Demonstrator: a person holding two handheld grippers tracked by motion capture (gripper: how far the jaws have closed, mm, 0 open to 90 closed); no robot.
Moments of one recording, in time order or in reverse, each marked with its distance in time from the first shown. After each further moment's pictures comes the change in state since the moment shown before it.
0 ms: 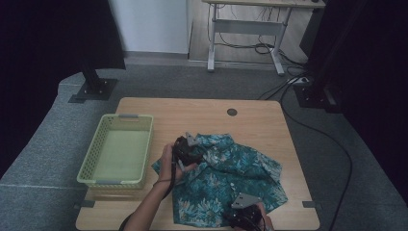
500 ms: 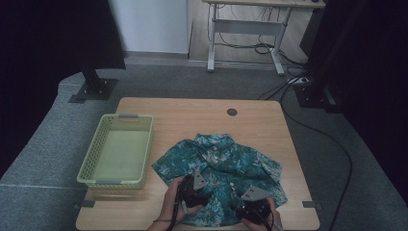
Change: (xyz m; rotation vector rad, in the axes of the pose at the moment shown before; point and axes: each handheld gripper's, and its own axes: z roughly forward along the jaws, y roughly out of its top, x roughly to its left) left arm -0.076 -0.070 -0.015 0.012 -0.131 0.089; right arm -0.023 0.008 -0.025 -0.067 -0.109 0.044
